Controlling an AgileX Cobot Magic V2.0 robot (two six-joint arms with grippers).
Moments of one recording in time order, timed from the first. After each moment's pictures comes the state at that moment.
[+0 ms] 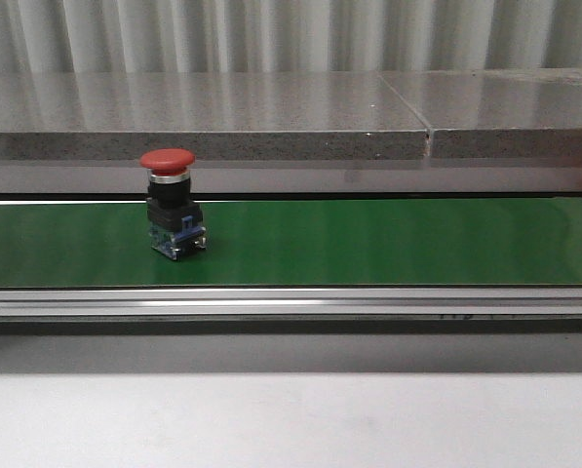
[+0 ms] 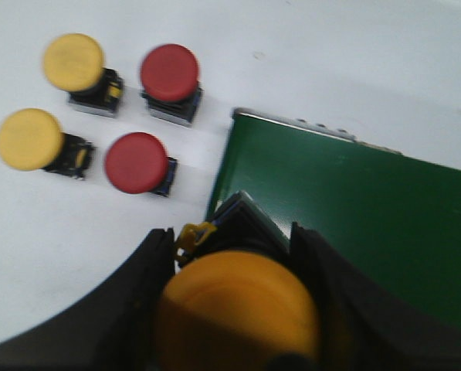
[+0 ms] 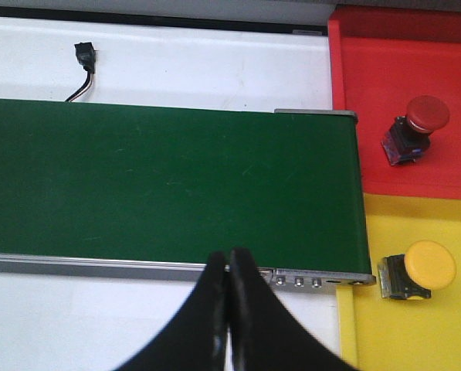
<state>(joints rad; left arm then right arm) 0.20 1.48 -1.23 -0.10 0.88 0.03 -0.10 0.75 -0.83 0.11 0.83 -0.08</state>
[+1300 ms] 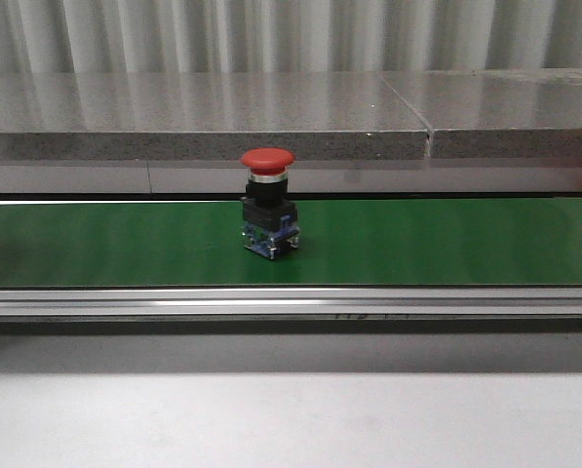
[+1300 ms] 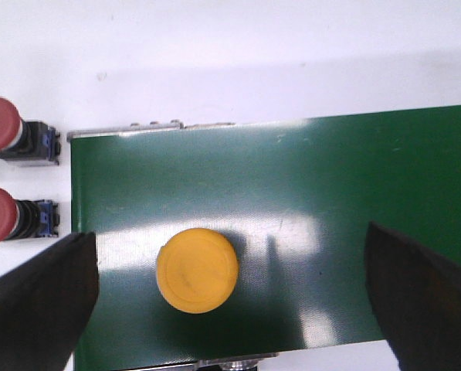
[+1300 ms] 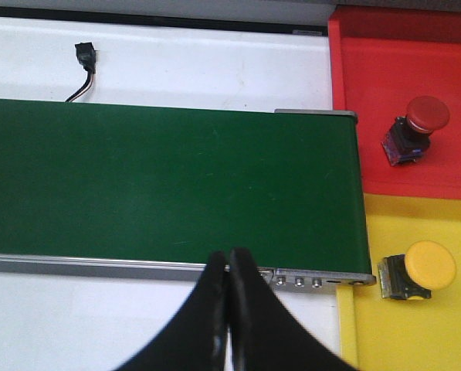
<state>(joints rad) -0.03 1.35 -1.19 -0.10 0.86 0.12 -0.10 0.75 -0.83 0.11 0.83 -0.08</state>
